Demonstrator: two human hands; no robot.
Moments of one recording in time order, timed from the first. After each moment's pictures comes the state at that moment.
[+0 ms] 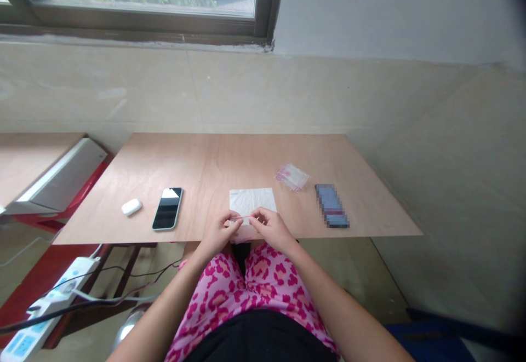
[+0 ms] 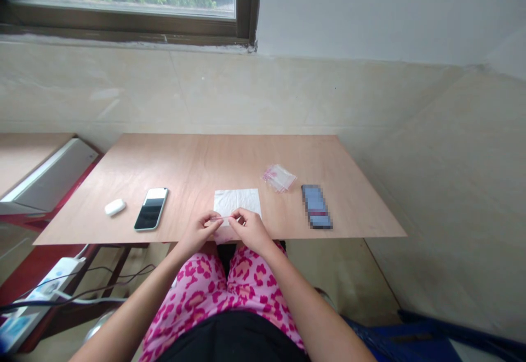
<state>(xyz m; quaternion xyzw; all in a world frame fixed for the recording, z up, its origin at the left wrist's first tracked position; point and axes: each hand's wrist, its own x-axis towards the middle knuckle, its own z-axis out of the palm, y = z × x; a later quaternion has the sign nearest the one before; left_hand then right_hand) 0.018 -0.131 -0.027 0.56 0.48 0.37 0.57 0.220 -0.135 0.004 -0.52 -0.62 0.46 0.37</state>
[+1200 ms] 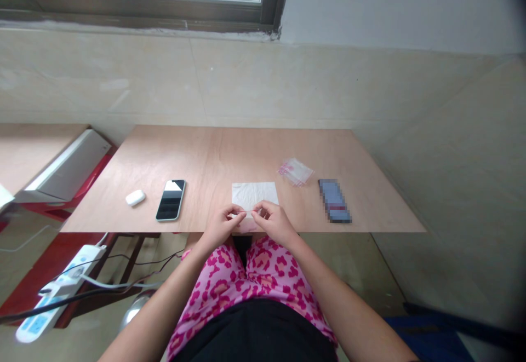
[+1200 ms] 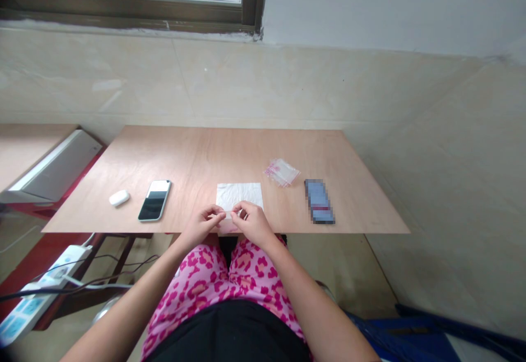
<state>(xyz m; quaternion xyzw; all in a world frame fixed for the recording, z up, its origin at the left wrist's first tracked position) 0.018 -0.132 -0.022 0.58 0.47 0.38 0.55 0.219 -0.137 0.003 -0.51 -0.65 0.42 0.37</state>
